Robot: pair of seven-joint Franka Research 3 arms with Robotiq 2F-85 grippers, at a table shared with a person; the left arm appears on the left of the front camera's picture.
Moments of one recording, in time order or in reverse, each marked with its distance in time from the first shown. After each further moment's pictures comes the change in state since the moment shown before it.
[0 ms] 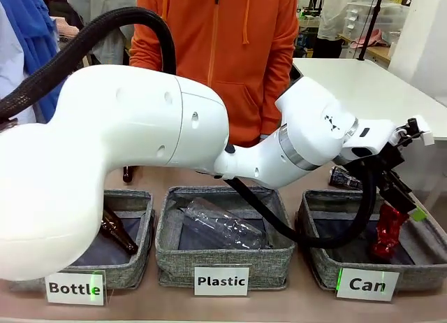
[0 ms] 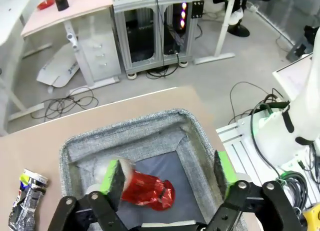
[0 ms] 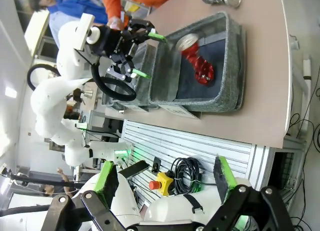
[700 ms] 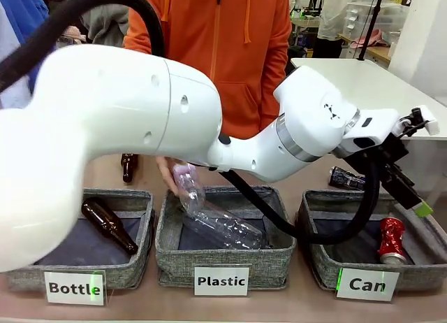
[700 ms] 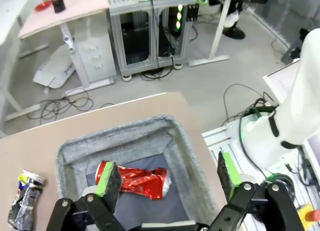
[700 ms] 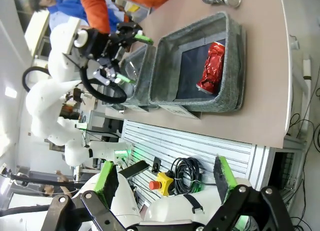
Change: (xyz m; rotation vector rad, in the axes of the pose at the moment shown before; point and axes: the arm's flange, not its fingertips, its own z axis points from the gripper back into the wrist) left arm 0.020 -0.021 0.019 -0.022 0.002 0.010; right arm 0.000 0.000 0.000 0.000 0.000 0.000
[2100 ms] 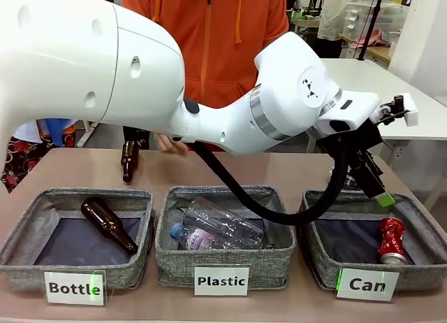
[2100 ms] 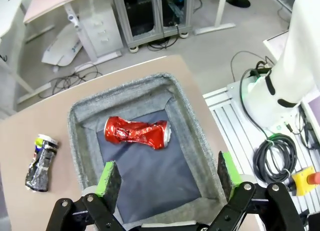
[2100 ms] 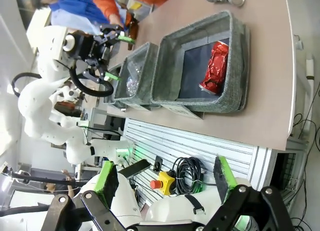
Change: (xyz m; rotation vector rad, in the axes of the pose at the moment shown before) left arm -0.007 -0.014 0.060 0.054 0.151 -0.060; right arm 0.004 0.000 -0.006 0.013 0.013 0.003
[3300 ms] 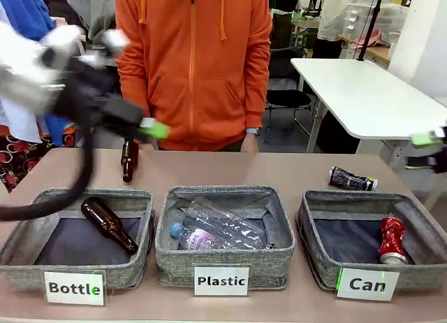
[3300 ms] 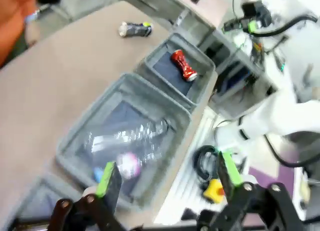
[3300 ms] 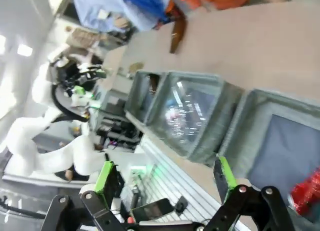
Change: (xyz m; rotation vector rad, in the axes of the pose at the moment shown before) left arm -0.253 -0.184 0.359 0.285 -0.341 0.952; right arm 0.115 0.131 -0.272 0.145 0.140 0.169
